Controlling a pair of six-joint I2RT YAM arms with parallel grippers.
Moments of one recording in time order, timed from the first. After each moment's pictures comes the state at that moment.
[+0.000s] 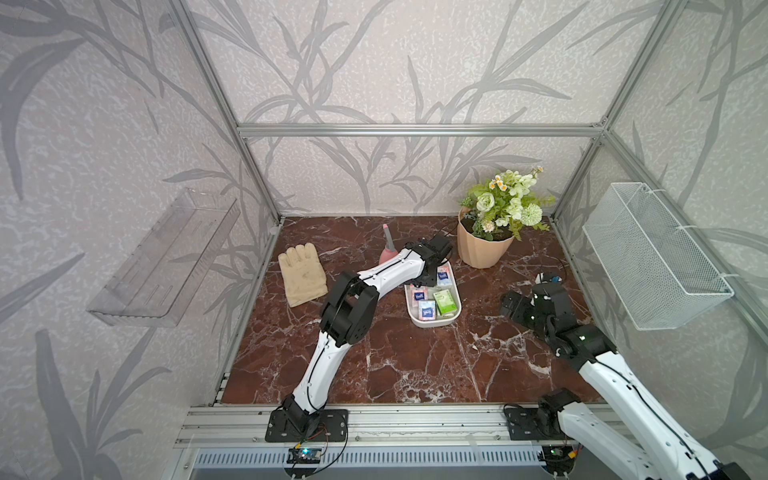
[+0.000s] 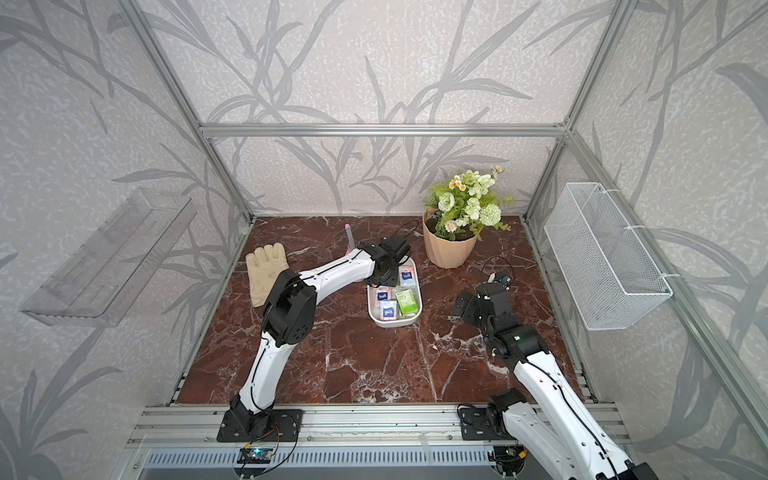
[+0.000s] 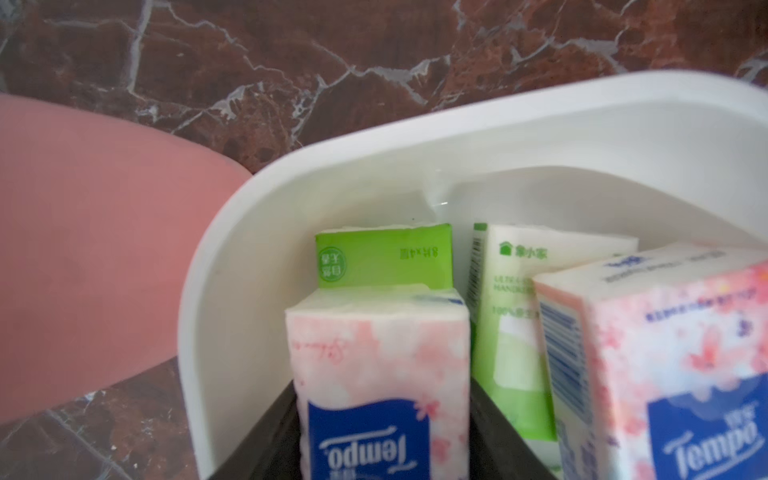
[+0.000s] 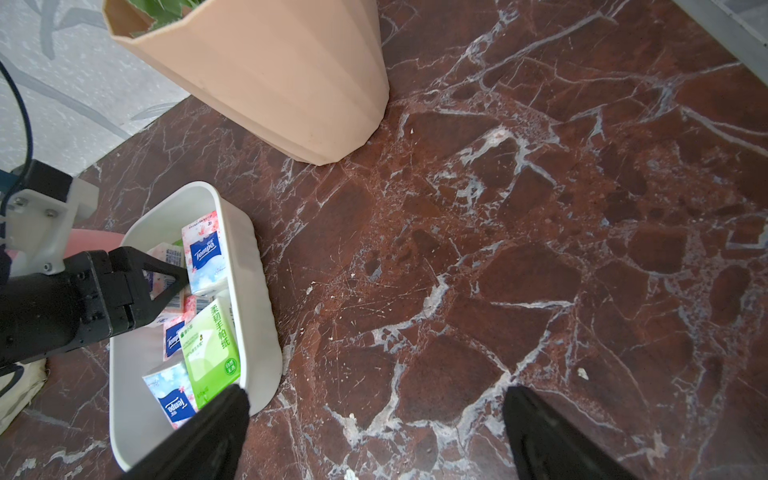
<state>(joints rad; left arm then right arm) -0.71 2.27 1.90 -0.90 -0.30 -0.61 0.30 0.80 0.66 -0.62 0.17 0.68</state>
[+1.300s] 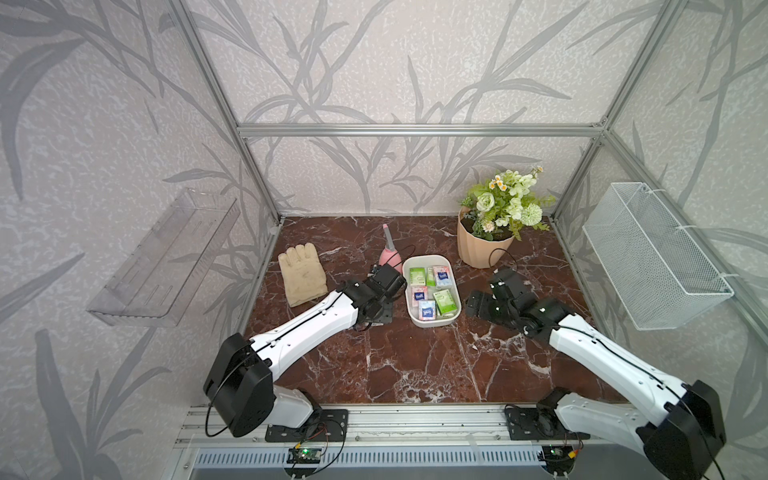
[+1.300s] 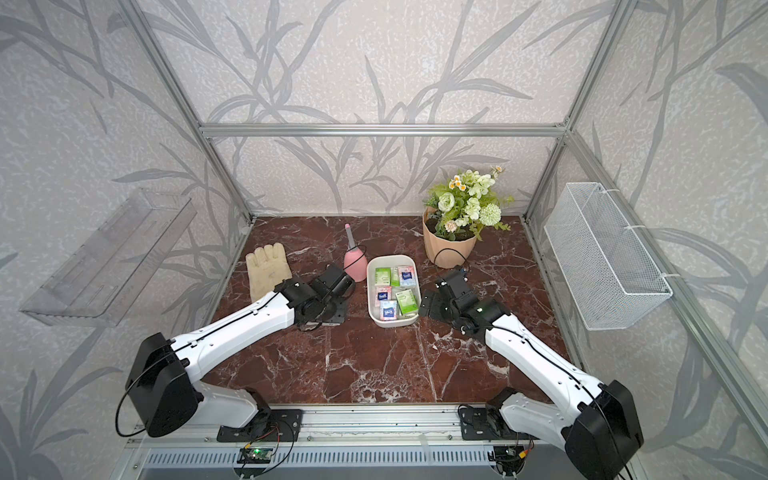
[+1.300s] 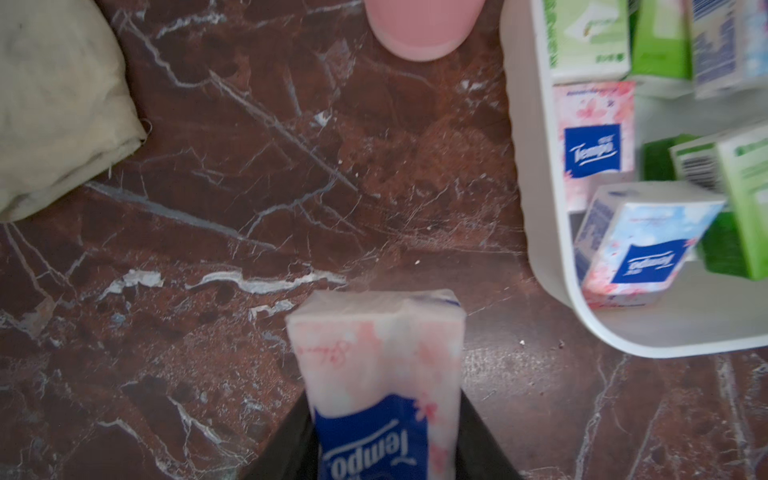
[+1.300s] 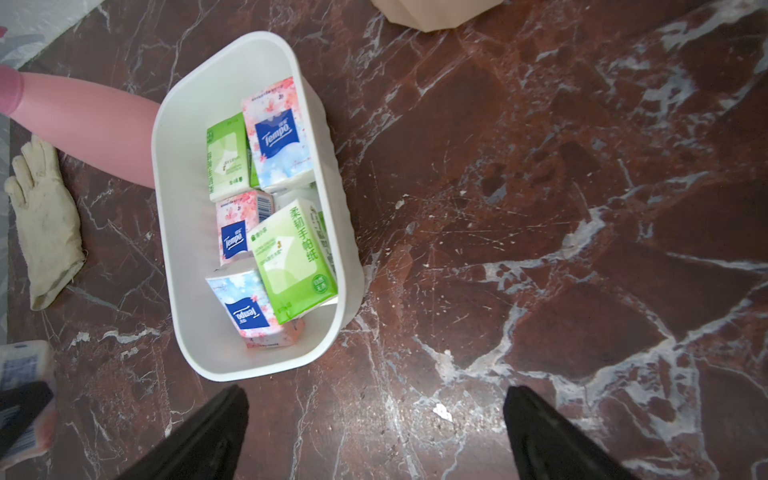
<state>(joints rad) -0.71 1.41 1.05 -0.91 -0.28 -0.65 0.62 1.17 0.88 -0.68 0.13 0.83</state>
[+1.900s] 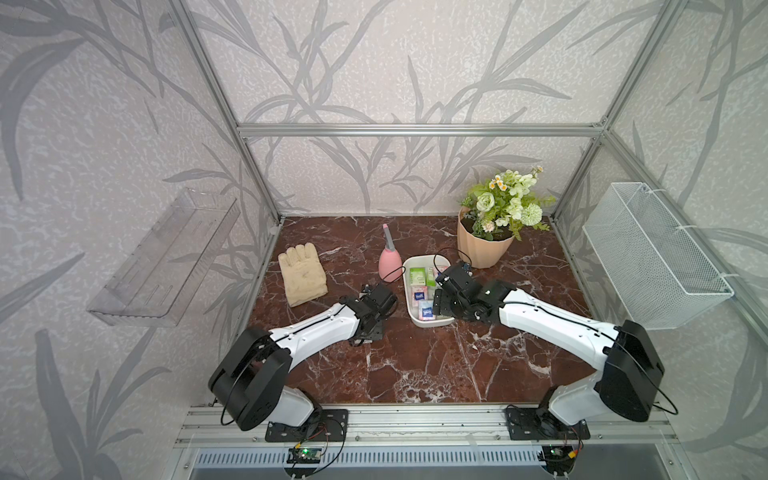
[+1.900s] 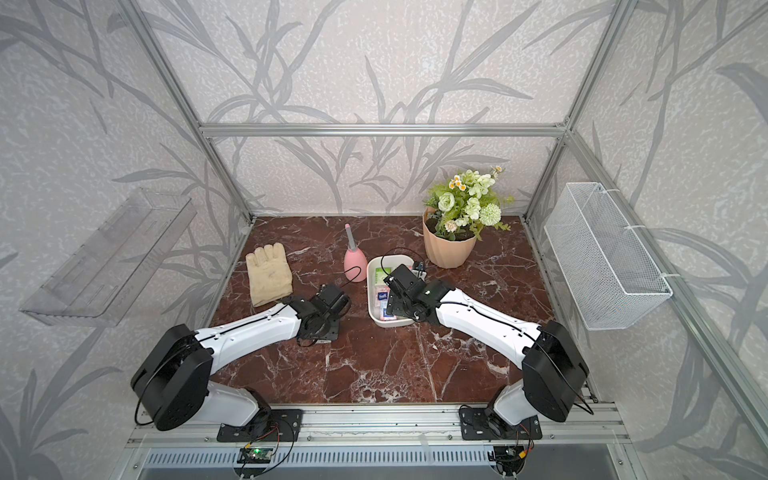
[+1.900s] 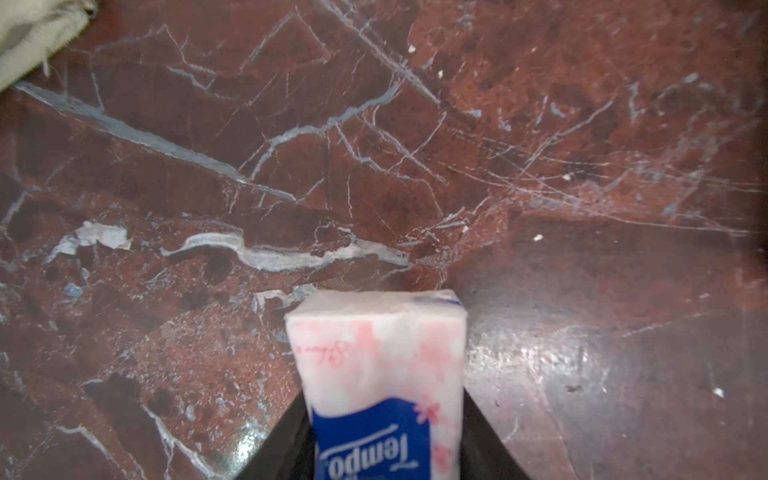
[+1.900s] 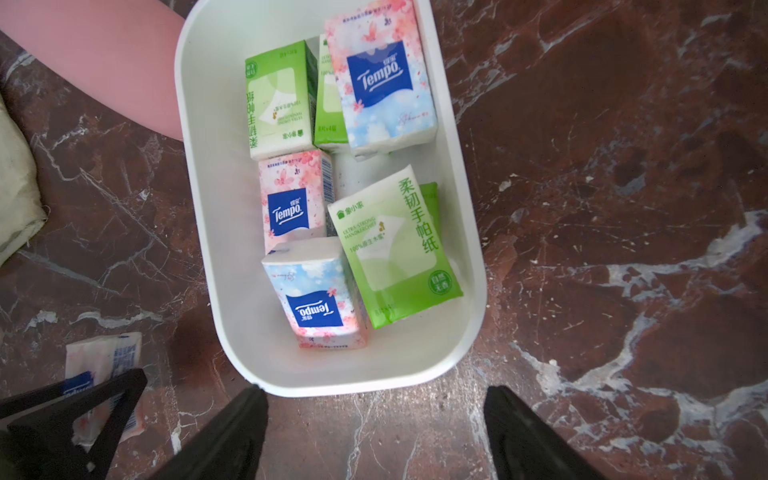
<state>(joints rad) -0.66 1.47 0.82 -0.71 -0.30 -0.65 0.81 1.51 1.13 -0.73 0.21 0.94</state>
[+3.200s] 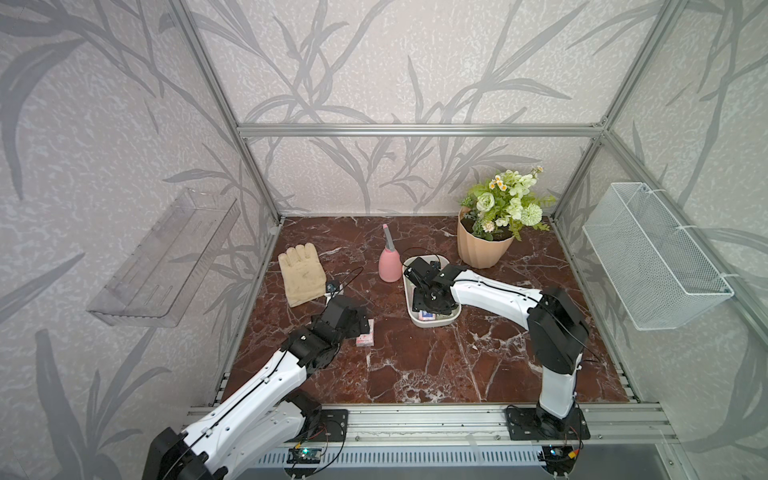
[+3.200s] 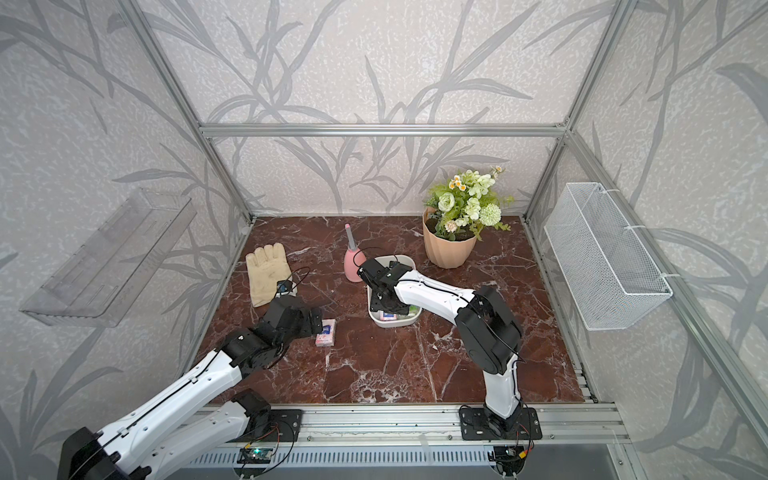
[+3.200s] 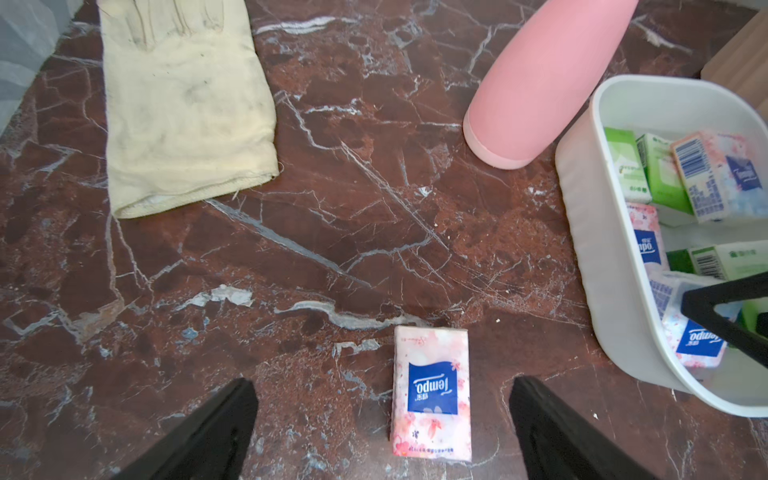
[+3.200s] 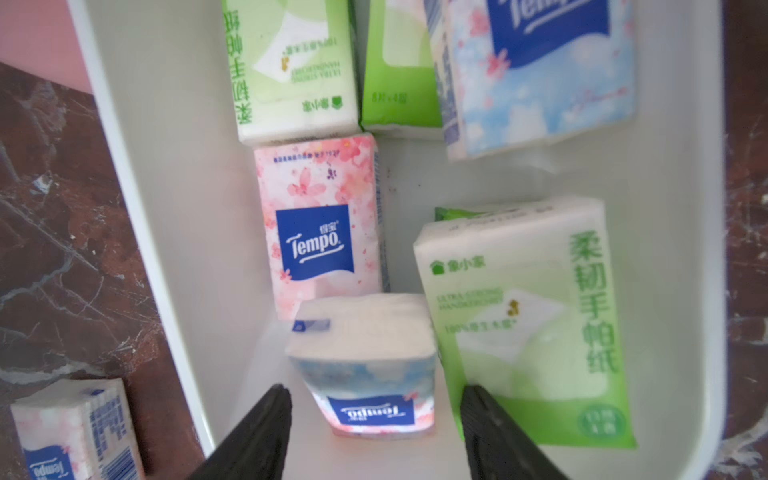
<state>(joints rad) -0.57 0.84 0.58 -0.58 -0.40 -0.57 0.83 1.93 1.46 -0.83 0.16 0.92</state>
